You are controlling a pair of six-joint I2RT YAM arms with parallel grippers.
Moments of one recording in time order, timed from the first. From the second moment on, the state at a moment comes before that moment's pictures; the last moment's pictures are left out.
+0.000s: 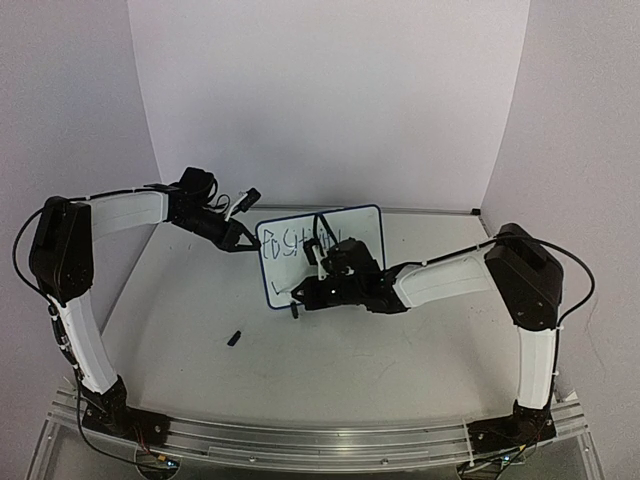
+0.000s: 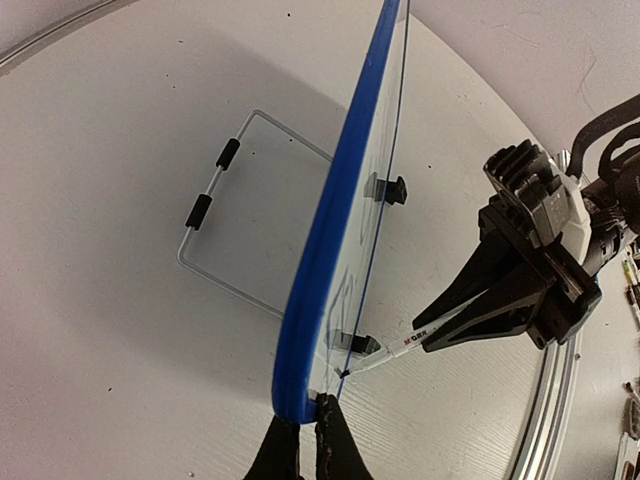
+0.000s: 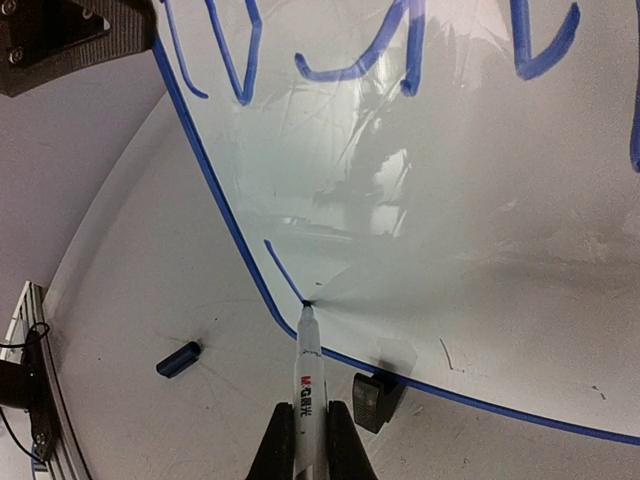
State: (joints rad) left arm -0.36 1.84 1.42 -0.52 0.75 0.26; right arm 0.91 2.04 1.25 0.23 -0.13 0.52
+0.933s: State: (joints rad) left arm -0.36 1.84 1.42 -0.52 0.75 0.26; right arm 0.90 2.00 1.19 0.23 -0.09 0.54
